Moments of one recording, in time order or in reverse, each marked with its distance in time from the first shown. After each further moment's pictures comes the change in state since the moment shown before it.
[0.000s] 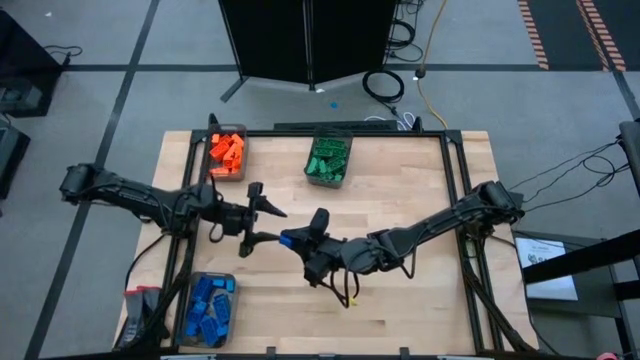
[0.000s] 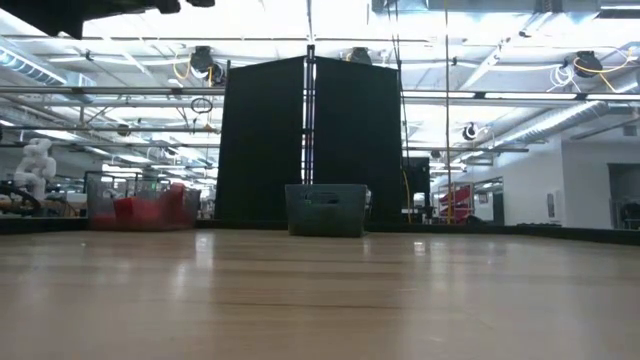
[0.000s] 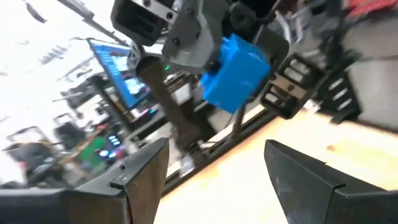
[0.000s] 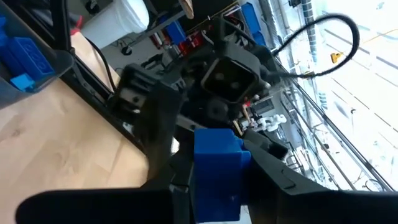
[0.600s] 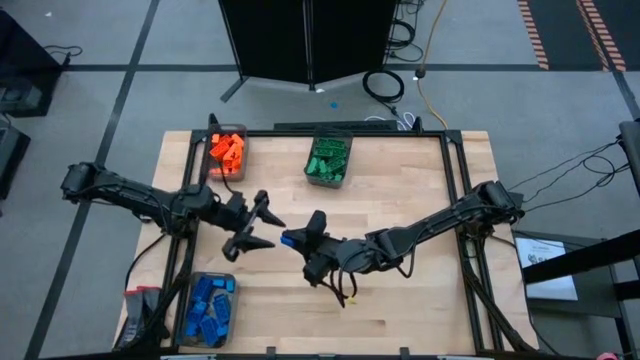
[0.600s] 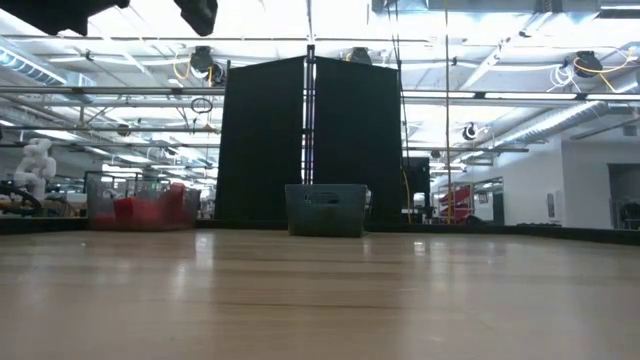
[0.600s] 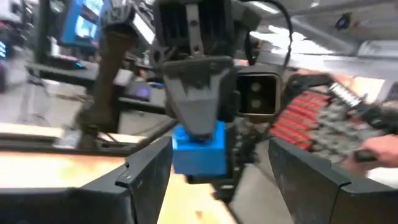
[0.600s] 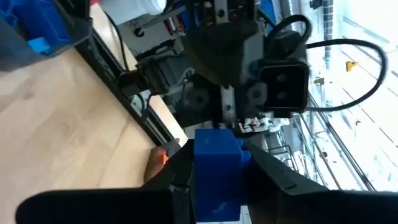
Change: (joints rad) left arm -0.018 0.006 0.001 0.094 0.110 -0.848; right arm -0.004 0.002 0.000 -0.089 -0.001 -0.063
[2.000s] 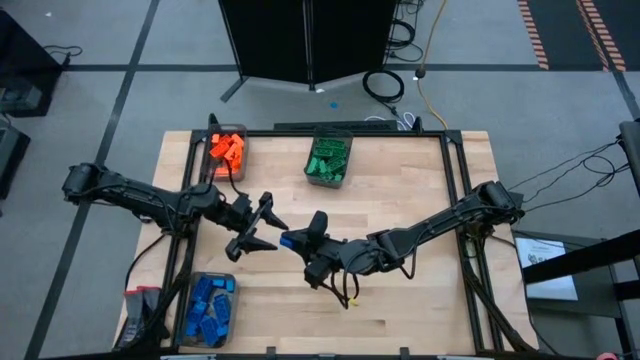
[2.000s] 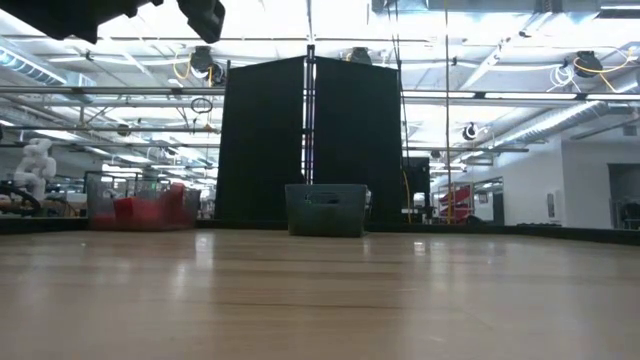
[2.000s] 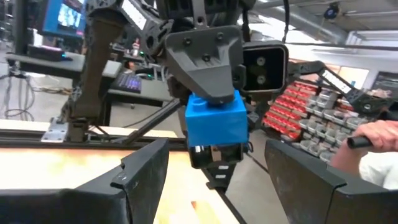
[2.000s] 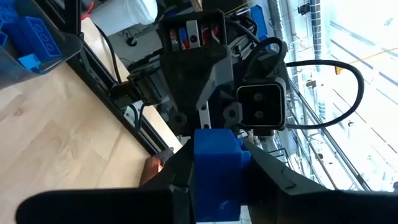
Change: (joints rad) left arm 0.035 0.050 0.000 0.012 0.081 0.010; right arm 0.008 -0.002 0.000 0.054 -0.001 -0.009
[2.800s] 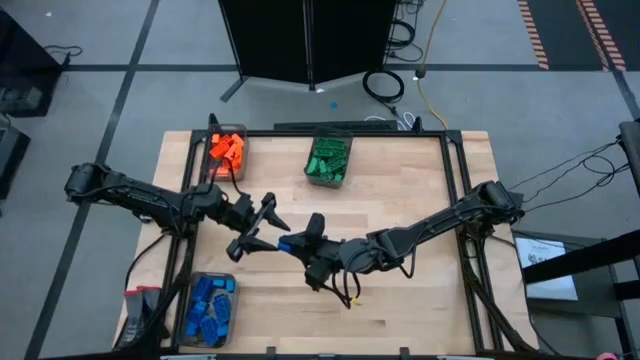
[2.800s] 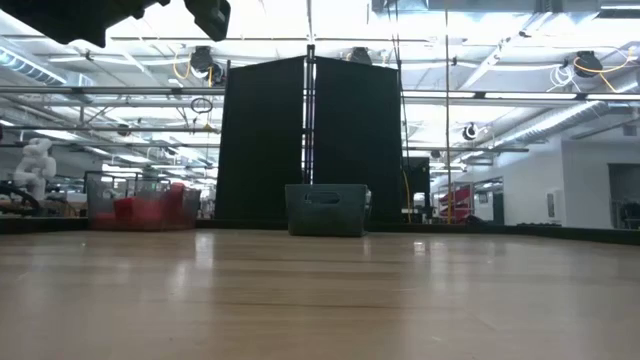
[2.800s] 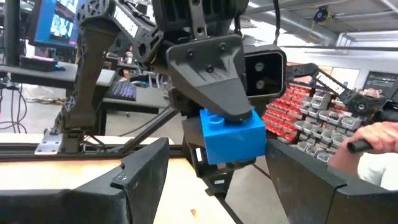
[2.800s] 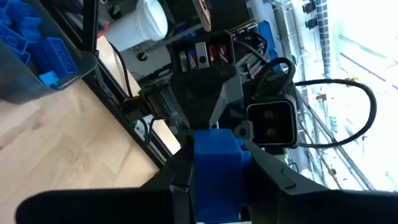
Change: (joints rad) left arm 0.018 0.045 0.000 0.076 0.044 0.016; right arm -0.005 0.000 0.000 -0.003 -0.083 0.016
